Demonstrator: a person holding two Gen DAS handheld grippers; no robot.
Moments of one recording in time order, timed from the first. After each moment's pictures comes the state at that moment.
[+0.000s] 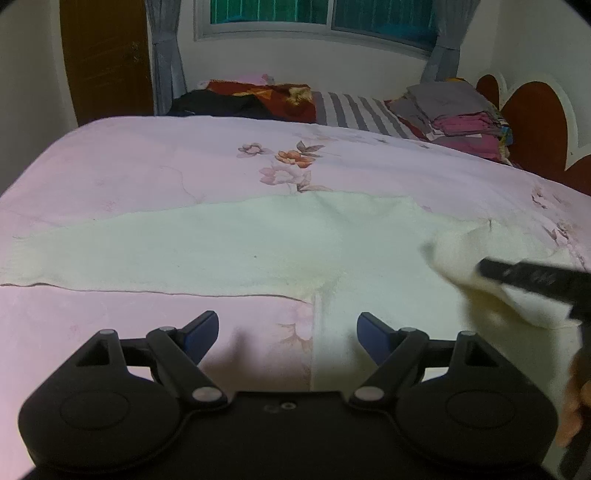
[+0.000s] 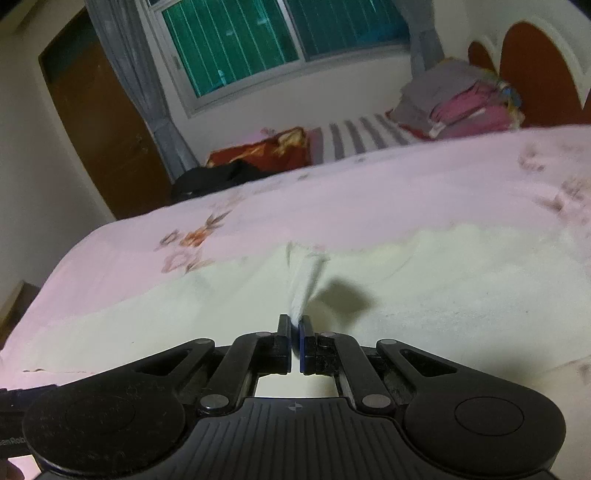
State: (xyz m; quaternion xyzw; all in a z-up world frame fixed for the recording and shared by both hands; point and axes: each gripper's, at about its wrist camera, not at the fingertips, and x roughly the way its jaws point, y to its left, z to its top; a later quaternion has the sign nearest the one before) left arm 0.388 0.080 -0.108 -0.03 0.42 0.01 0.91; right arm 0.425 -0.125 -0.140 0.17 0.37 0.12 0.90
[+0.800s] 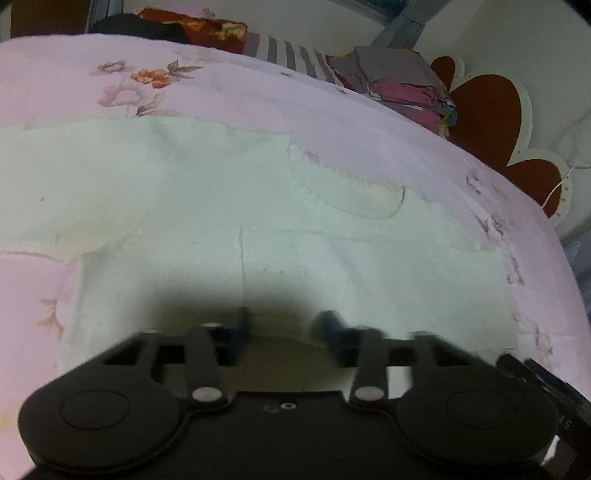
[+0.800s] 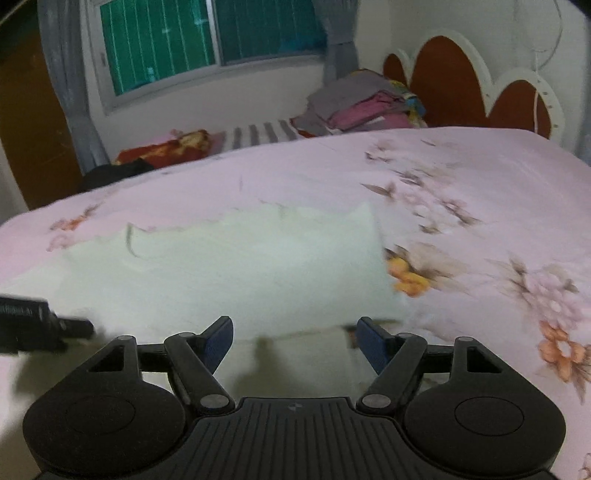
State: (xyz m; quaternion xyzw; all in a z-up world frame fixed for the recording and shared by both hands) left arm 0.456 -0.013 -0.169 -0.14 0.48 -0.10 0.86; right arm 0.354 -0.250 -0.165 0.11 0.38 -0.02 0.92
